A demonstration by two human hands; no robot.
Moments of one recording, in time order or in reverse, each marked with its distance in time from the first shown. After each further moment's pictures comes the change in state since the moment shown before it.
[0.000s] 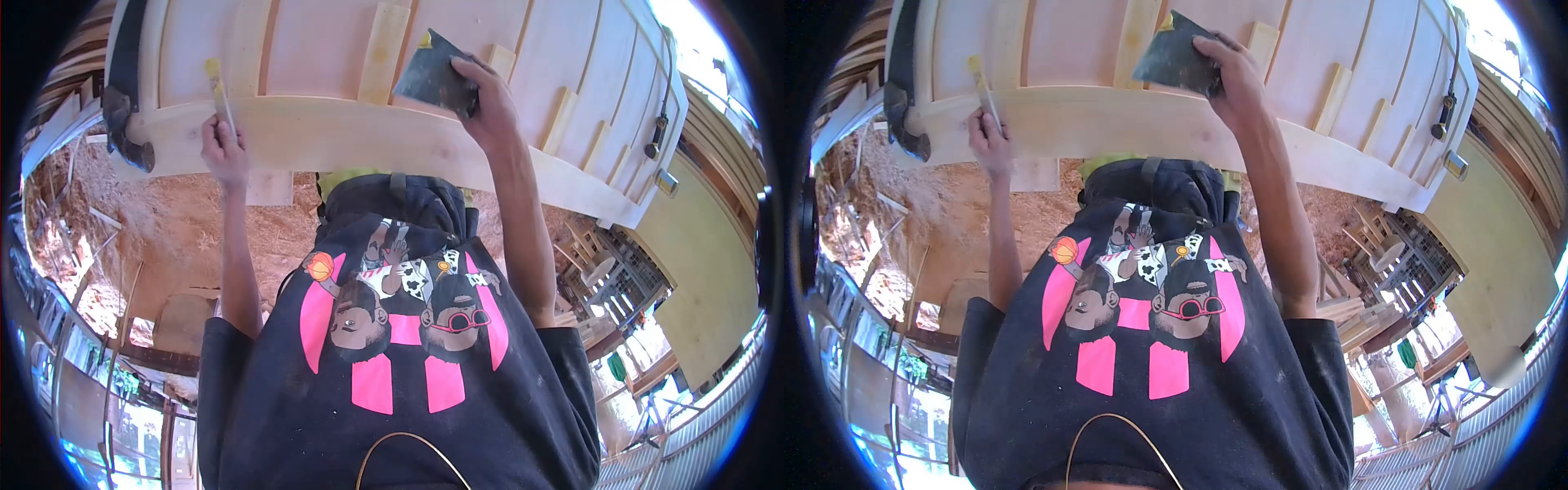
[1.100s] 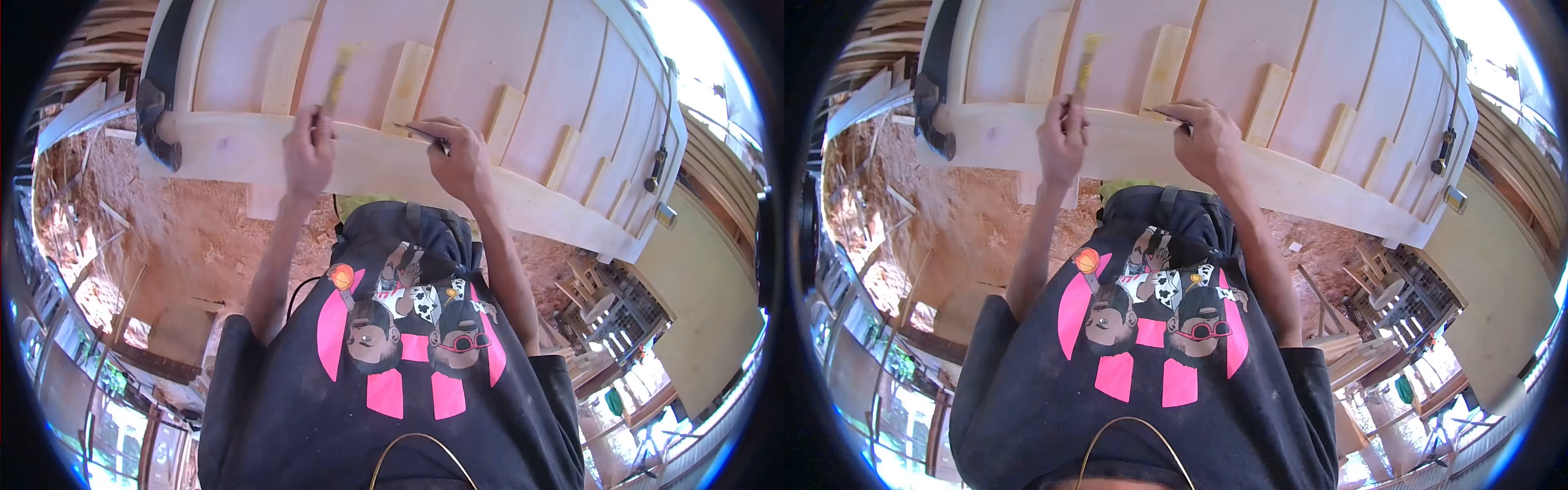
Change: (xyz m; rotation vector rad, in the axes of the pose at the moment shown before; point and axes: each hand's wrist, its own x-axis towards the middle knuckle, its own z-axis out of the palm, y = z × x) left_hand -0.015 0.091 0.074 0.123 -0.273 -0.010; right_hand -0.041 0.038 0.043 -1.332 -0.129 -0.543
